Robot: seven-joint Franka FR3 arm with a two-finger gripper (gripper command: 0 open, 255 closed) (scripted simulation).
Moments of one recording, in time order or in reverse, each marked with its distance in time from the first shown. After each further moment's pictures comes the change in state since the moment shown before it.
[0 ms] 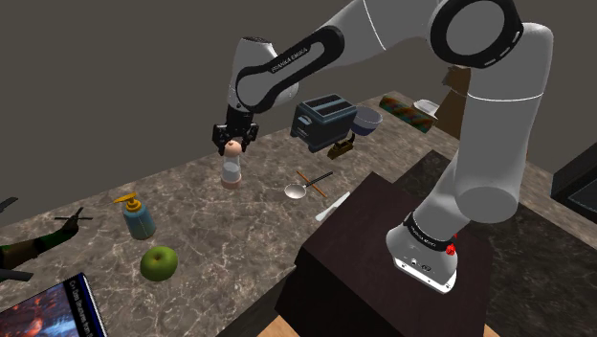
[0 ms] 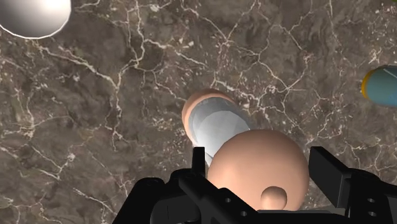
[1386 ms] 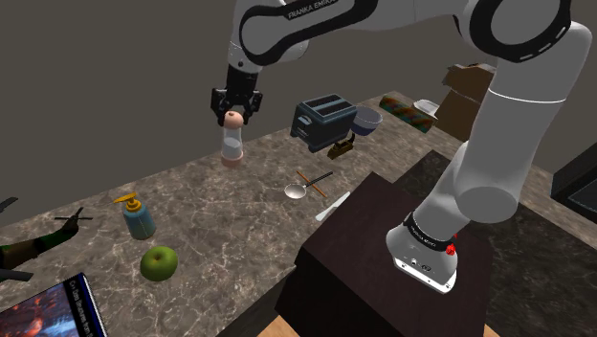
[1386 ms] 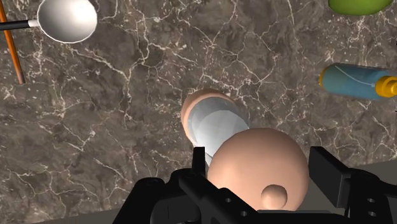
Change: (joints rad) arm -0.005 -0.163 -0.001 0.069 -0.007 -0.230 0.032
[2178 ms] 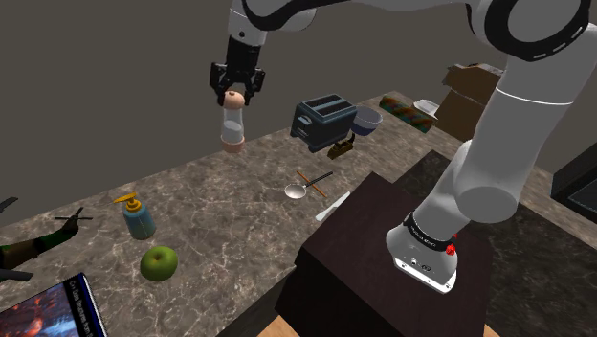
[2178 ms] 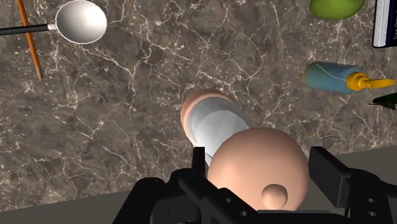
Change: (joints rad) arm -0.004 -0.057 -0.002 0.089 -0.005 -0.145 0.016
